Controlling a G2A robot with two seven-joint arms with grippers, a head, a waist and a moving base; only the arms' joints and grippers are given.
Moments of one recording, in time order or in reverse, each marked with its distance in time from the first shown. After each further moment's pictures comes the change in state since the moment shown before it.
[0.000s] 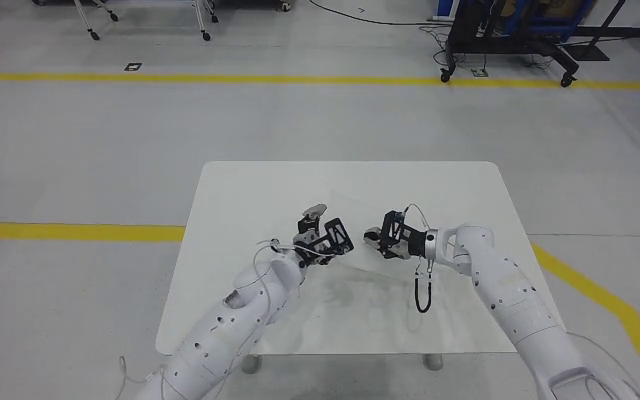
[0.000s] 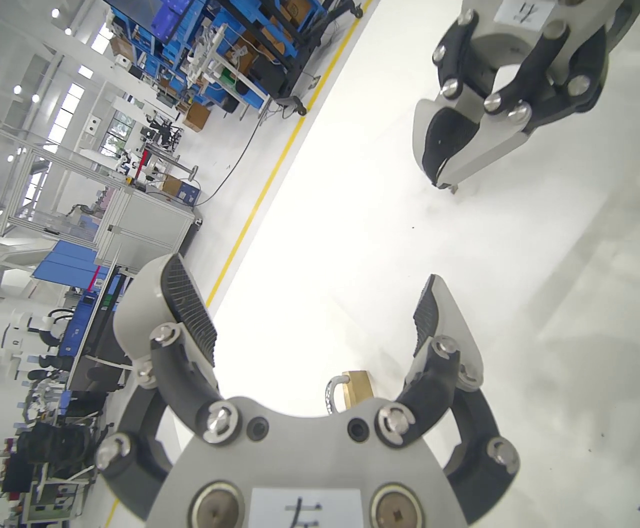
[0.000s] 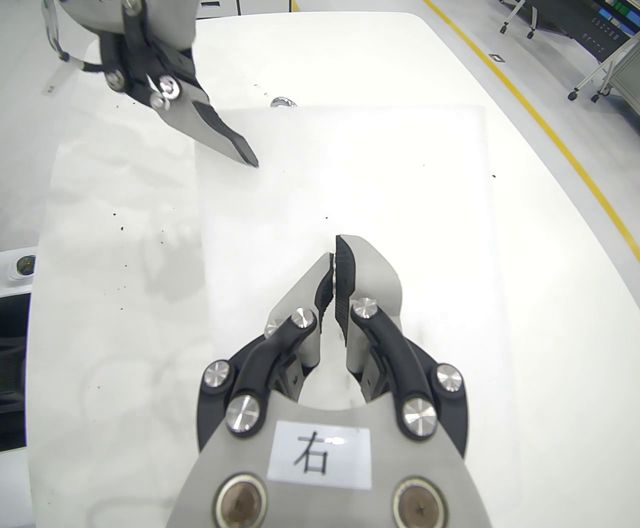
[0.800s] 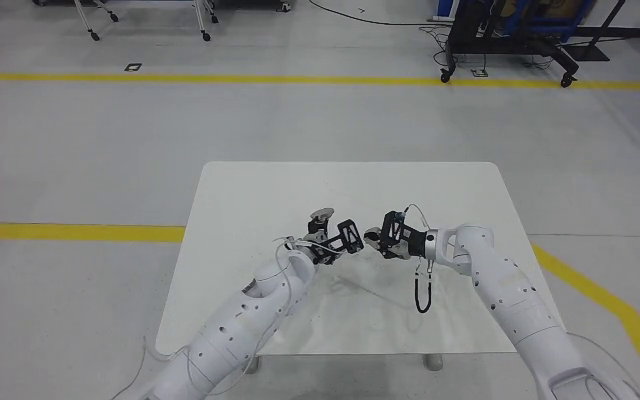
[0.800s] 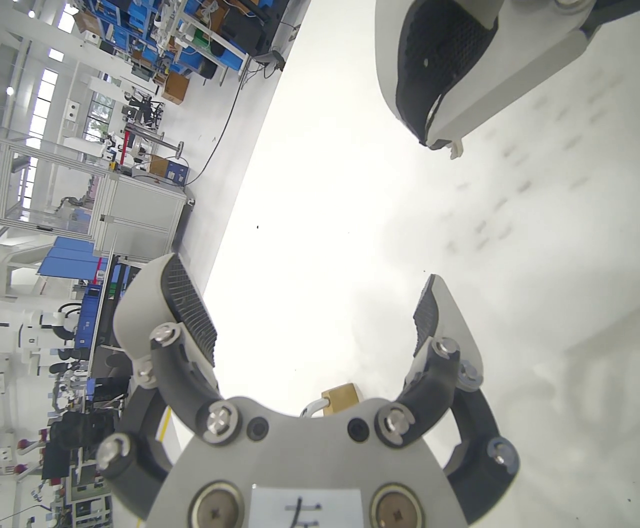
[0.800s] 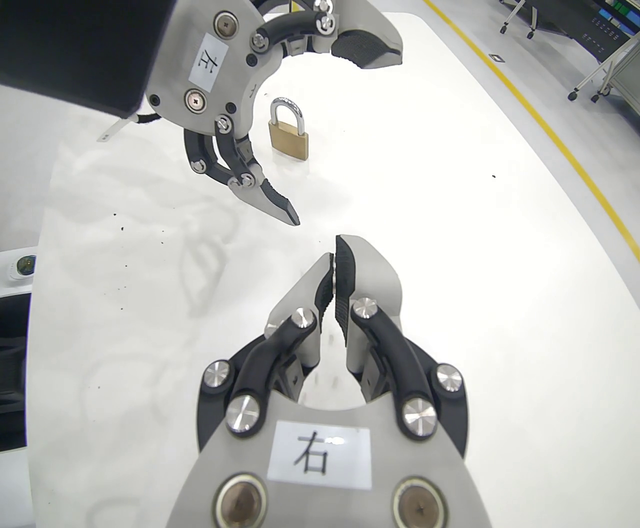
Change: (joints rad) left arm -0.089 -0.071 0.078 0.177 0.021 0.022 -0.051; right arm 0.000 0.000 0.000 0.000 0.000 0.000 0.000
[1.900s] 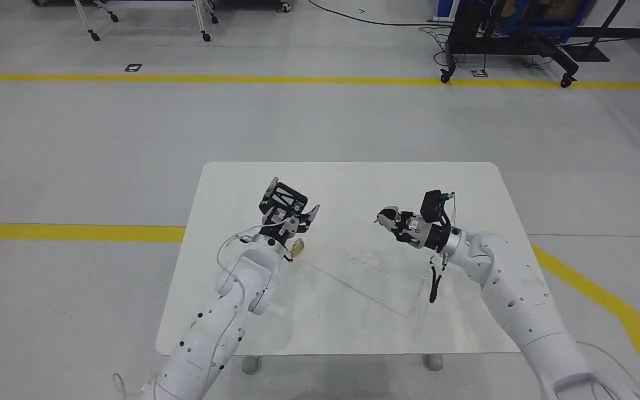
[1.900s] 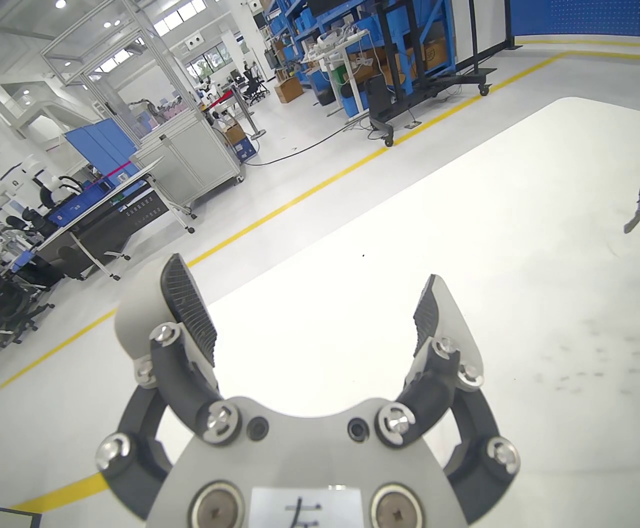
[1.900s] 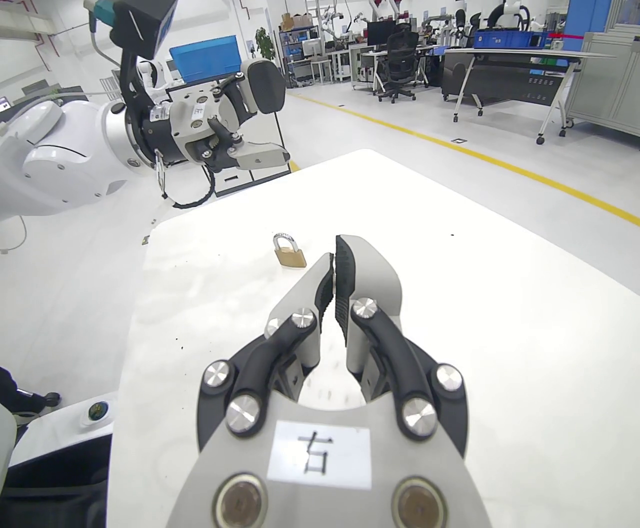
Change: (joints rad) left arm 0.184 0.027 -0.303 -0.221 -0.269 0.250 0.144; right arm -0.033 0.006 0.078 0.082 0.386 -0.052 -0.116
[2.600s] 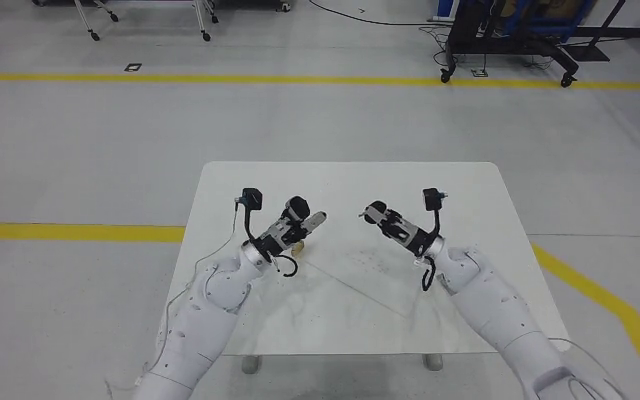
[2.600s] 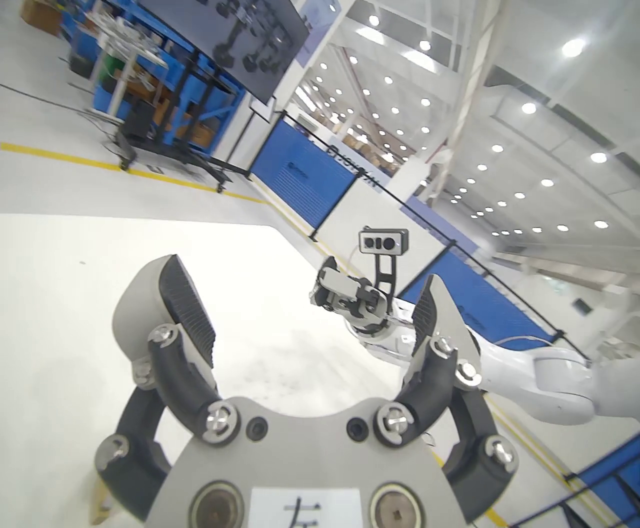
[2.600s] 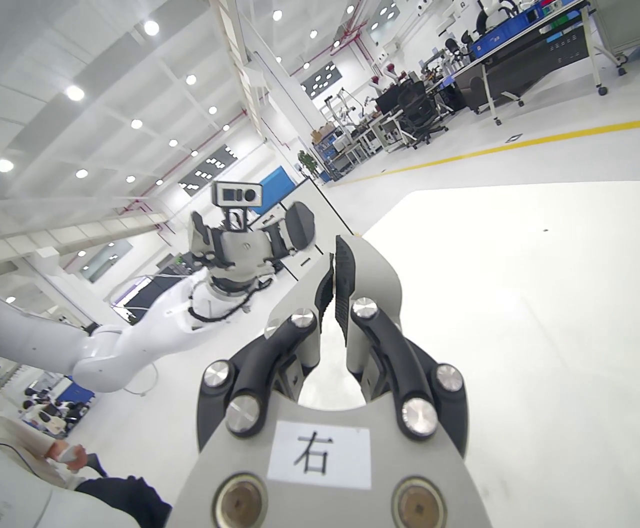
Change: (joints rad) left arm -0.060 -0.011 -0.103 0.317 -1.275 -0.814 -0.048; right arm 0.031 -0.058 -0.173 0.100 0.878 0.000 0.331
